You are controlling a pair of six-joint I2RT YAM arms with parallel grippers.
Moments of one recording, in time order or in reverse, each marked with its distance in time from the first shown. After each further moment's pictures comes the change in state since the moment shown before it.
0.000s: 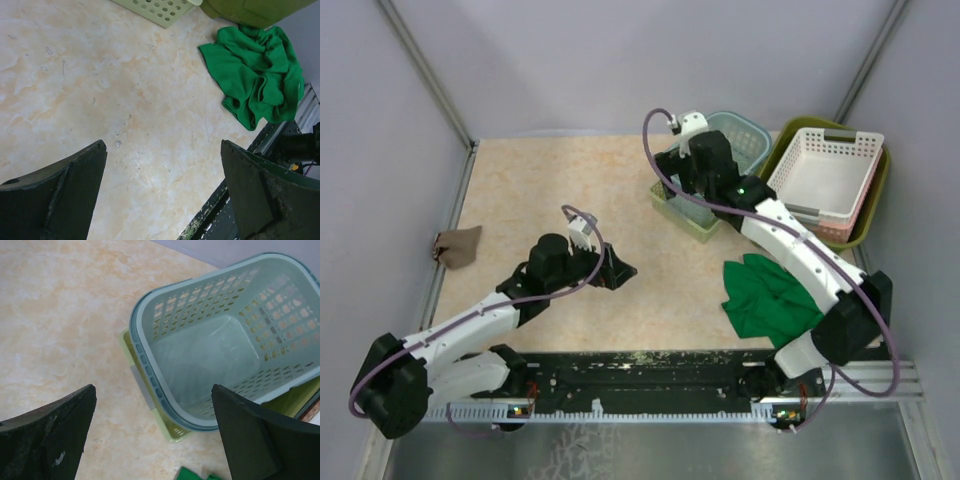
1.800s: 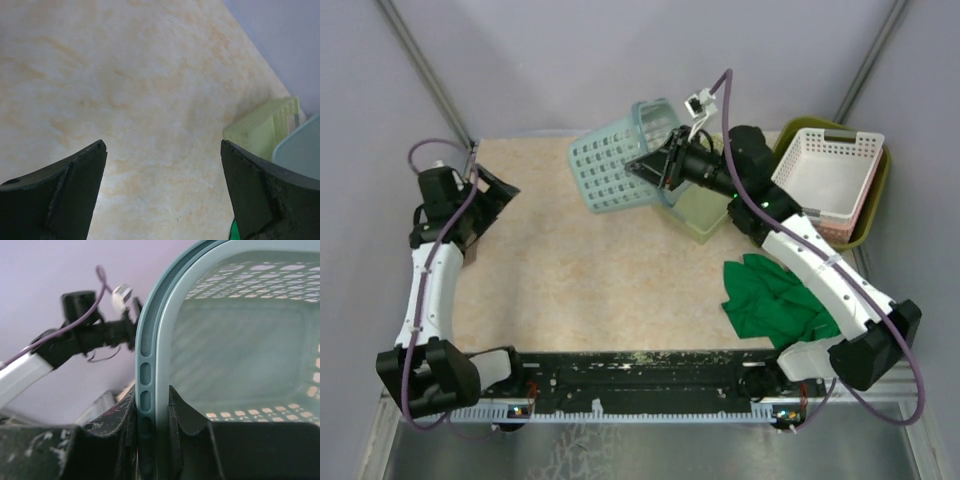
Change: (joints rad) left arm 0.779 0.114 0.536 -0.602 -0.053 -0.167; right arm -0.015 -0.090 0.105 0.235 -0.695 0.456
